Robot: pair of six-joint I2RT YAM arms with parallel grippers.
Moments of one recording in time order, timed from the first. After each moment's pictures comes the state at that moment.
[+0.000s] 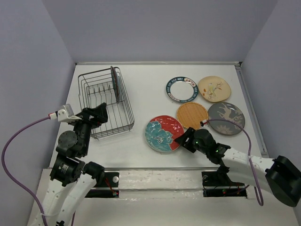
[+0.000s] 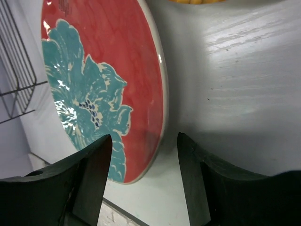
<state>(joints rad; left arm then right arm) -0.42 0.31 0.68 -0.28 -0.38 -0.53 0.77 0.93 0.21 0.05 0.13 1.15</state>
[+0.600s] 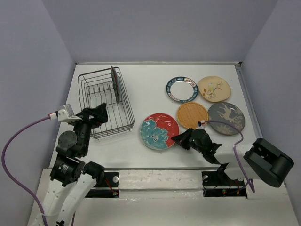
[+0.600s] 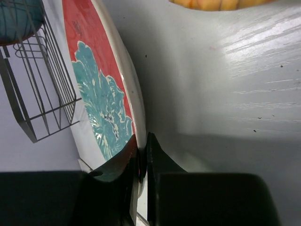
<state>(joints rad) -0.42 0.31 0.68 -0.28 -0.38 -0.52 0.76 1.29 0.14 0.62 0.09 1.36</state>
